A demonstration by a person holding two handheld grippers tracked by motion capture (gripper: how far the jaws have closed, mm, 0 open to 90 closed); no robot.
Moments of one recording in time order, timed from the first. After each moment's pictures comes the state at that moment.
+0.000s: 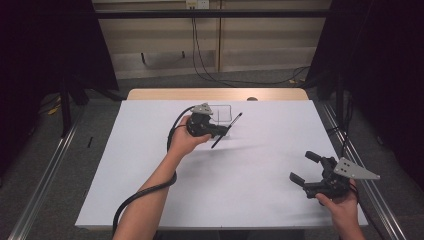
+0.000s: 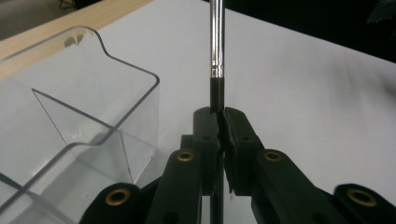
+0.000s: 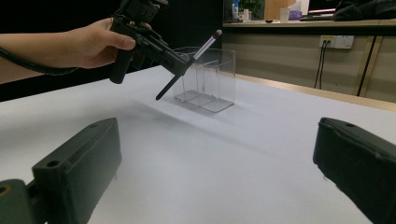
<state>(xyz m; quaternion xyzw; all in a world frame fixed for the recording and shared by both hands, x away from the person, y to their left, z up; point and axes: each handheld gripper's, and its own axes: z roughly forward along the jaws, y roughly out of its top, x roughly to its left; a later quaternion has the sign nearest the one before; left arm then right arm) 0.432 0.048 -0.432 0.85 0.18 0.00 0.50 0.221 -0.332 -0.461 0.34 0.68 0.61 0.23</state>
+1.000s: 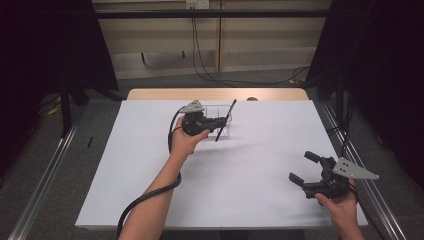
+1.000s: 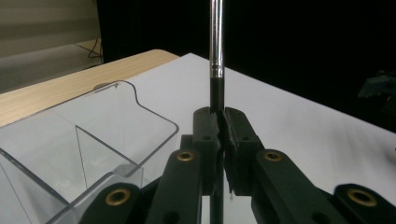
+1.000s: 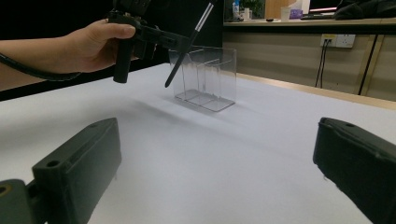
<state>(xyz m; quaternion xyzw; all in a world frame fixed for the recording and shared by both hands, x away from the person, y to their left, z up) 0.429 0.060 -0.432 0.77 0.24 0.03 0.60 0.222 -0.331 -0.461 0.34 0.68 0.61 0.23</state>
